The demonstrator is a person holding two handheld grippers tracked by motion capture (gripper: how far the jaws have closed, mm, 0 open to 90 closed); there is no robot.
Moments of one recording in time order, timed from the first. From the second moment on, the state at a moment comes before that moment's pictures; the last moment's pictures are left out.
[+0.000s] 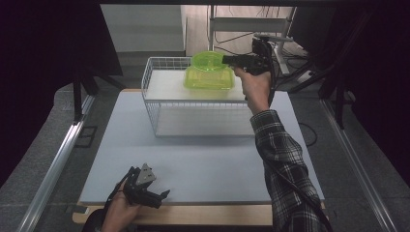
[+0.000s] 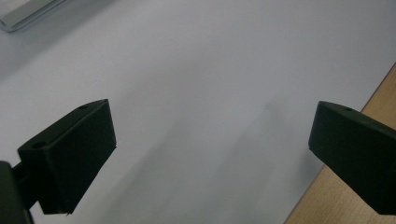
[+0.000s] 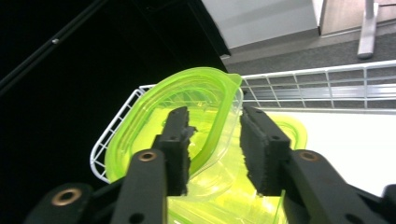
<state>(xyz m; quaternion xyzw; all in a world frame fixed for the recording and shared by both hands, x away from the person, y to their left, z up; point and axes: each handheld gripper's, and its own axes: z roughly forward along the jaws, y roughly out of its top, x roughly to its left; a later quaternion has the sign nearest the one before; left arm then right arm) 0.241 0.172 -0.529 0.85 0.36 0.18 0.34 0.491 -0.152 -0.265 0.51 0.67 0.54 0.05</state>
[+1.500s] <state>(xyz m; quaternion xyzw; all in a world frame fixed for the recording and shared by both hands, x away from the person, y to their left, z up) 0.241 0.171 -0.530 0.85 0.36 0.18 0.33 0.435 -0.168 -0.297 0.39 0.76 0.51 0.08</state>
